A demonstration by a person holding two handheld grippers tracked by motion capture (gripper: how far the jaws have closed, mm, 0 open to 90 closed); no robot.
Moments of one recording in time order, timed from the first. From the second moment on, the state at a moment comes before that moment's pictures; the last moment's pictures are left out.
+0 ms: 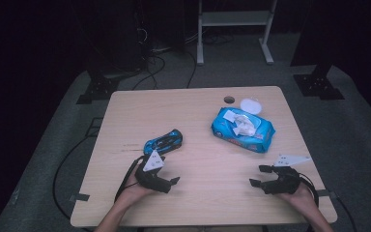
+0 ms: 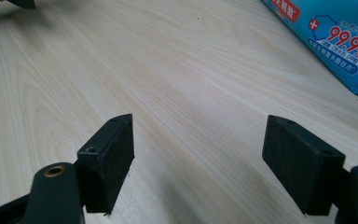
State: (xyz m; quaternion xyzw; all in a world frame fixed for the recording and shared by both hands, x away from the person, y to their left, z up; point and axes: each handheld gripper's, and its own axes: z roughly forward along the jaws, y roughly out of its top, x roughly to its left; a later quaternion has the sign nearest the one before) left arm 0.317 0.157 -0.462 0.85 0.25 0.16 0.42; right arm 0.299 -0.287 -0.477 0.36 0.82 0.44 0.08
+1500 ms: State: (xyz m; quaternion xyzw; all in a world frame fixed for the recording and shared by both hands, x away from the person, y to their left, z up) left arm 0.363 0.215 -0.445 0.82 0.33 0.22 0.41; right arm 0.418 -0.108 -0.432 0.30 0.83 0.46 0.03
